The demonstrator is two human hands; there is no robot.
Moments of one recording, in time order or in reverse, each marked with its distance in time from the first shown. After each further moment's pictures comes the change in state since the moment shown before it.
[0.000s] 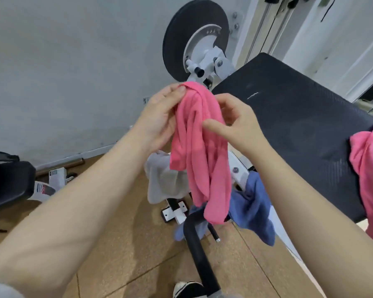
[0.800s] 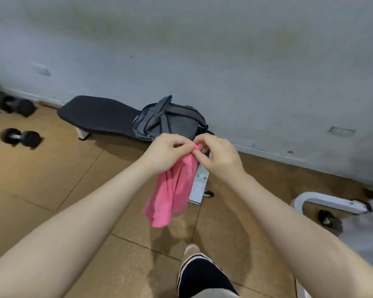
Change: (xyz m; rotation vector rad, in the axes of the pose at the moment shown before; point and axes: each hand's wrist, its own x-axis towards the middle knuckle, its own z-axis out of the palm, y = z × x) left_hand -0.391 0.201 -0.399 1.104 0.721 -0.079; right_hand -0.059 -0.206 0.556 -0.122 -0.581 -0.511
